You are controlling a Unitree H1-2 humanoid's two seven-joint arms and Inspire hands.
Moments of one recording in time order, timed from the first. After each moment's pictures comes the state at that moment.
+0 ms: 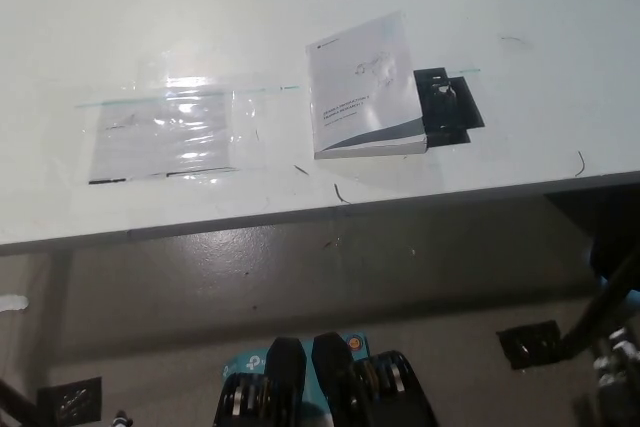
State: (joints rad) left_arm 0.03 -0.09 0.54 0.39 -0.45 0.15 -0.04; right_arm -0.13 0.18 -0.66 0.13 0.71 0.25 -0.10
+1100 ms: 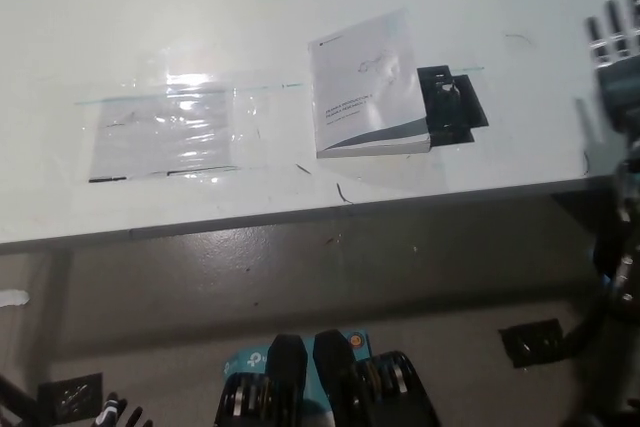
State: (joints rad) left_arm 0.00 -0.09 0.55 0.40 -0.63 0.17 -0.07; right_arm -0.76 0.02 -0.51 0.17 0.96 0.35 -0.41
